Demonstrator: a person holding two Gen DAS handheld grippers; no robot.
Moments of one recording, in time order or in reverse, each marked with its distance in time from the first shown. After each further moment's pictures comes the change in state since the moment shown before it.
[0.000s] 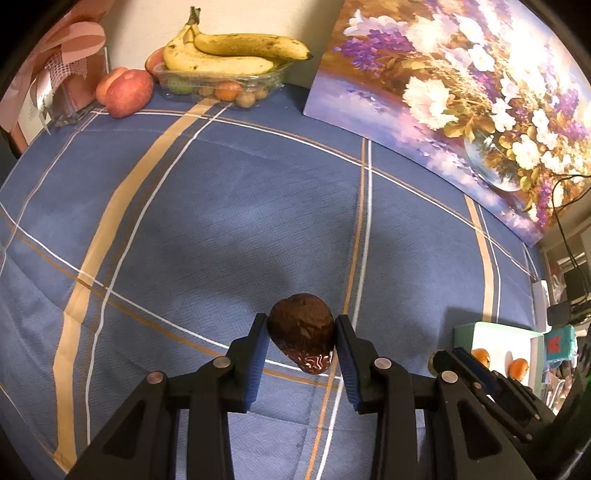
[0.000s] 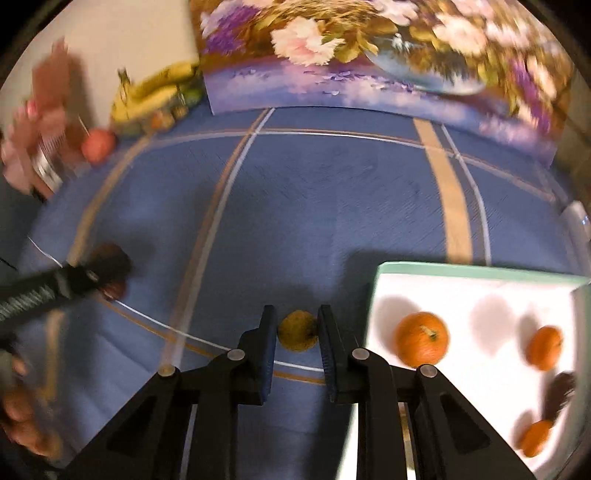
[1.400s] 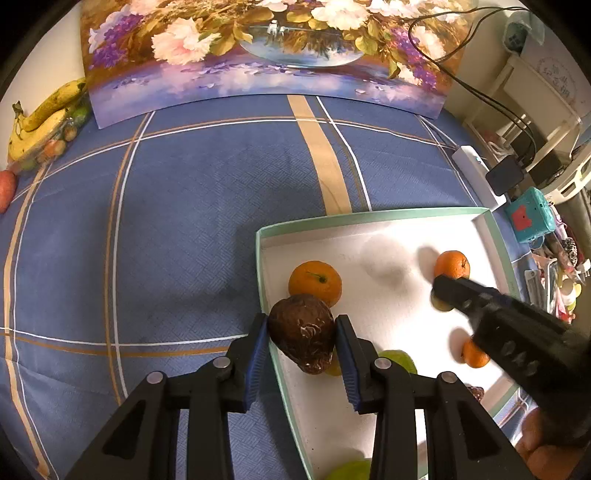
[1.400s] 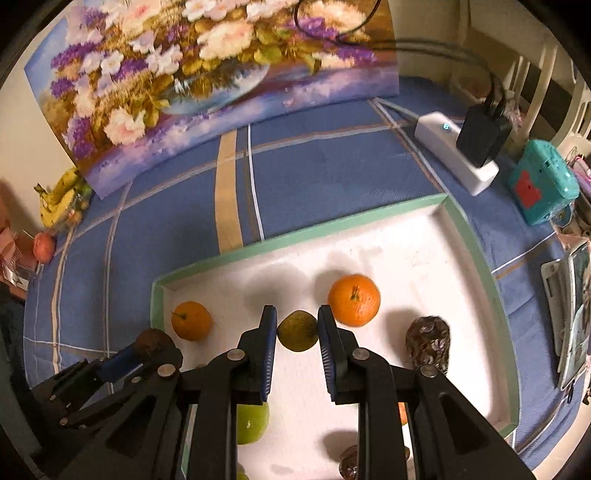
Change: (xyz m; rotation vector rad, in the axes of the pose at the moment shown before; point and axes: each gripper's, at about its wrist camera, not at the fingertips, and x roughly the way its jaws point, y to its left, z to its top) left arm 0.026 -0.186 -0.073 0.419 0.116 -0.094; right arm -0.067 -0.154 -0.034 0.334 0.006 -0.157
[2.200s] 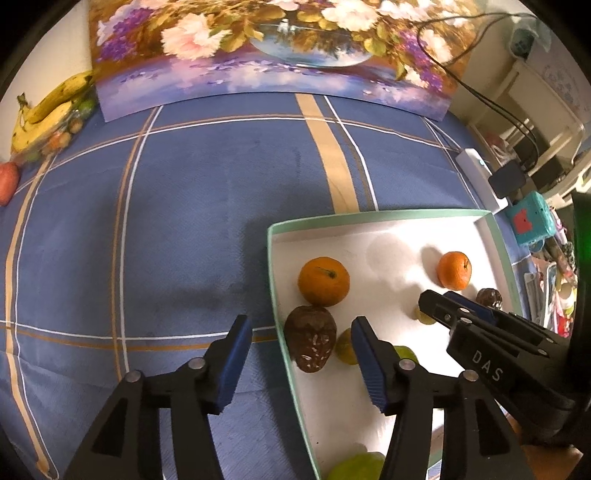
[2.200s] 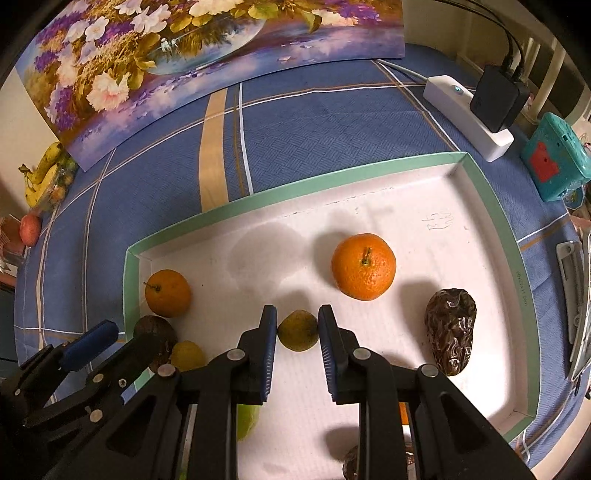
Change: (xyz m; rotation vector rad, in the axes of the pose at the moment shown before) left arm -0.004 0.010 -0.001 -0.028 0.009 -0.006; right arm 0.025 0.001 -0.008 0.001 0.085 -0.020
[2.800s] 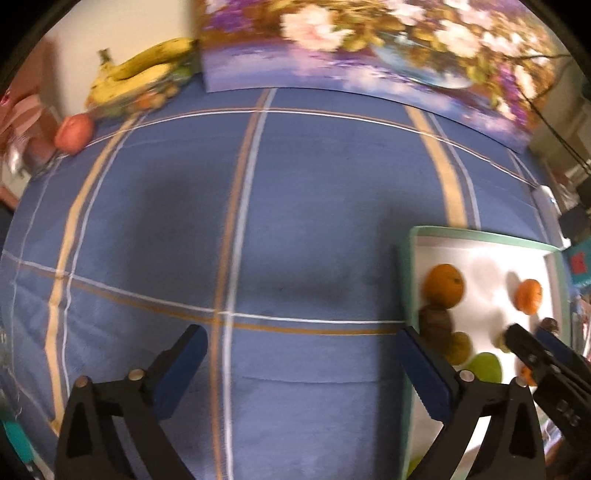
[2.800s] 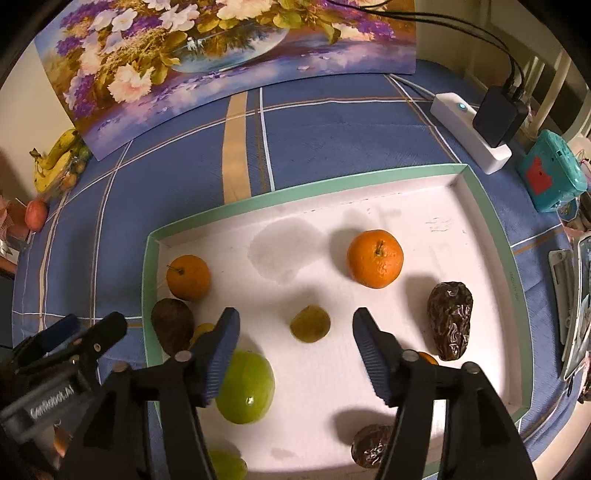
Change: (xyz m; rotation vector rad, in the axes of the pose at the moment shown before) left arm -0.012 0.069 -0.017 -0.176 -0.018 0.222; right arm -0.016 0.016 -0.015 -0.051 -0.038 -0.007
